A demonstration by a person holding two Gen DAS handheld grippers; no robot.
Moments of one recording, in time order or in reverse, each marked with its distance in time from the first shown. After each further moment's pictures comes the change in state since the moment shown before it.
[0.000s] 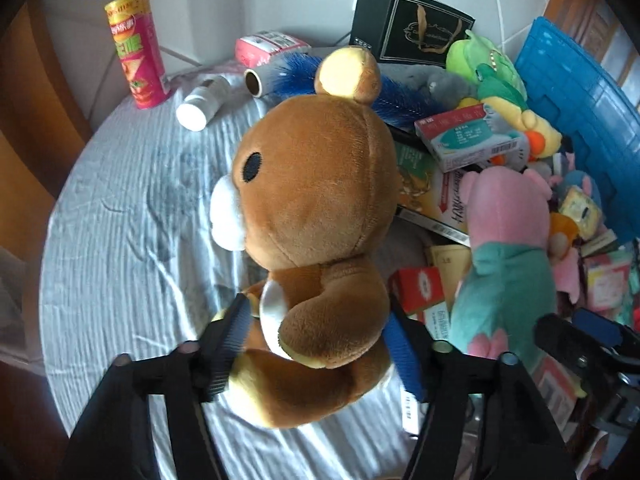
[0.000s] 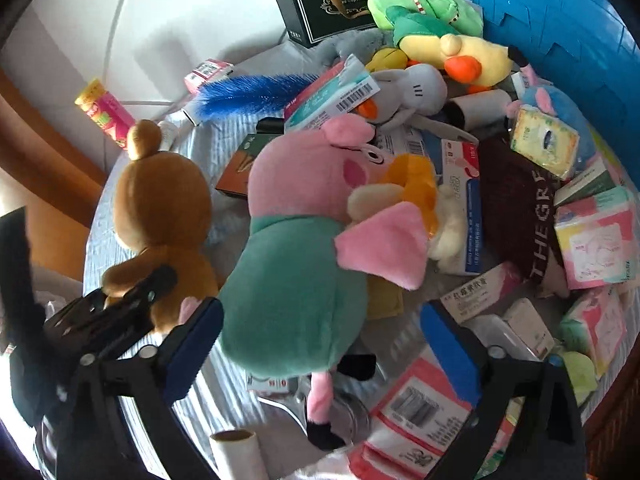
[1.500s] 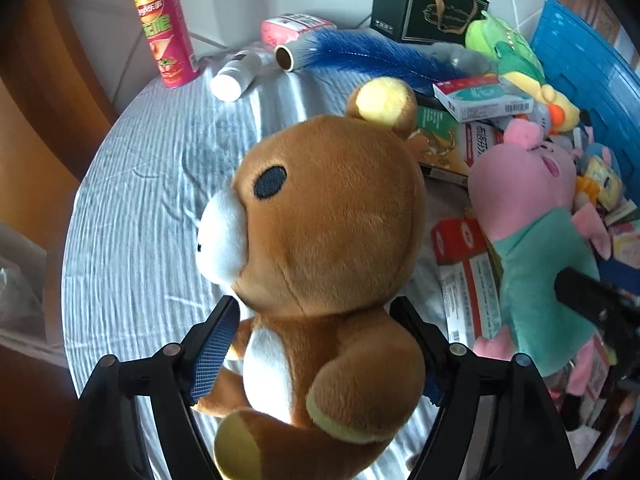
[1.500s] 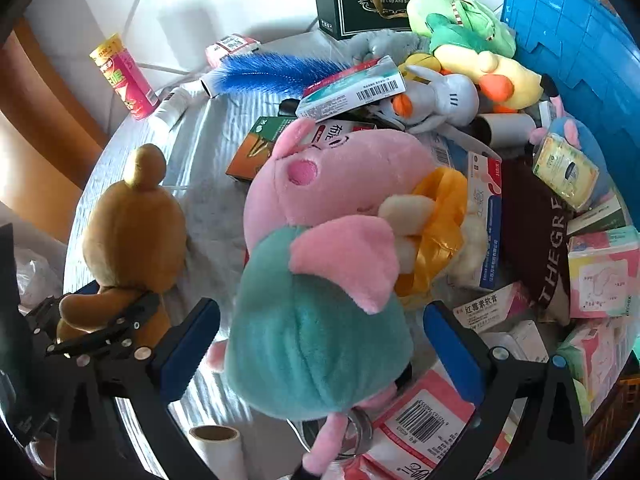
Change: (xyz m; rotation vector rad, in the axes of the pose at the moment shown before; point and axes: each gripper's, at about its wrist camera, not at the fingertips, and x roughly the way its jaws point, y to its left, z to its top) left arm -0.005 0.015 -0.034 -0.006 0.047 0.060; right arm 0.013 0.023 -0.008 -0.150 0.009 -0.047
